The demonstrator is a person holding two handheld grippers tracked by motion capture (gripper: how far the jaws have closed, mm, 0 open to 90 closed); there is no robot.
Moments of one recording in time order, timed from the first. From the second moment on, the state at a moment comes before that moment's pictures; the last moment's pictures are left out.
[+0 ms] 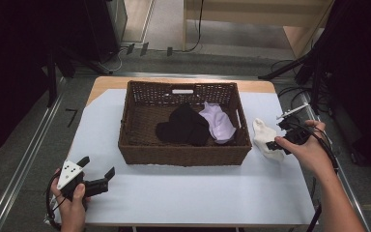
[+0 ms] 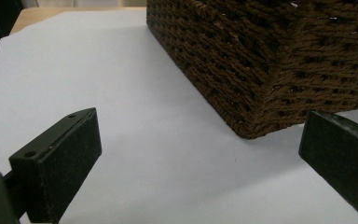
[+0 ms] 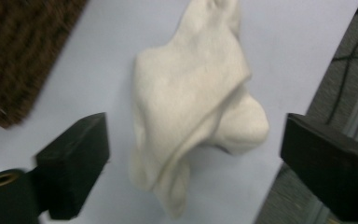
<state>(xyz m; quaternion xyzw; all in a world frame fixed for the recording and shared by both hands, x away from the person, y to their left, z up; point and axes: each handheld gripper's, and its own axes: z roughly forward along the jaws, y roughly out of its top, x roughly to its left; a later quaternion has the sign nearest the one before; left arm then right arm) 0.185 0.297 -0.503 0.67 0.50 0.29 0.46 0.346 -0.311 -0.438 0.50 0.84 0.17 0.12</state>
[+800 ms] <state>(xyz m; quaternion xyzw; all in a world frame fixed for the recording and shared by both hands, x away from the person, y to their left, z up) 0.185 0.297 -0.503 0.67 0.50 0.29 0.46 0.256 -0.341 -0.489 0.53 0.71 0.38 0.26</state>
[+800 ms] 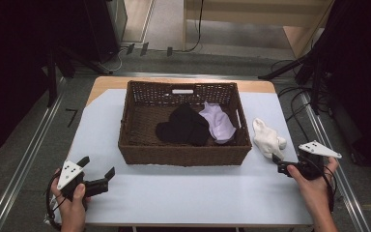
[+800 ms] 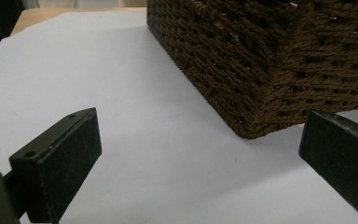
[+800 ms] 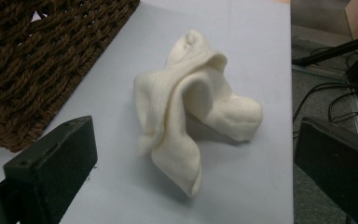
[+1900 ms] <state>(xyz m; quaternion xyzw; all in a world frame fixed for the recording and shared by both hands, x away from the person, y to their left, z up) 0.185 0.297 -0.503 0.67 0.50 0.28 0.46 0.168 -0.381 -0.526 0.57 0.62 0.45 0.31</state>
